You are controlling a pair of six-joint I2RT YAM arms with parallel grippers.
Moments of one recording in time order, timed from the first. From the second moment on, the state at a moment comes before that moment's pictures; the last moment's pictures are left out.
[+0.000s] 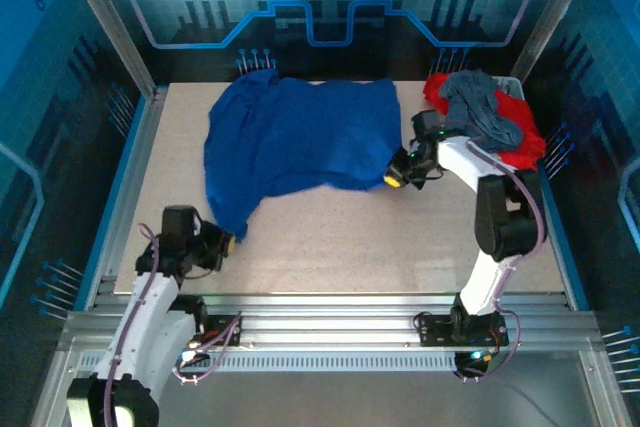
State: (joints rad) left arm 0.03 0.67 0.35 -0.64 0.37 -1.35; right arm 0.18 1.84 1.27 -0.72 -0.40 0.79
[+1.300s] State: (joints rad) left arm -0.17 0.66 0.59 -0.55 0.41 -1.48; right arm -0.09 1.58 1.27 -1.03 0.02 0.72
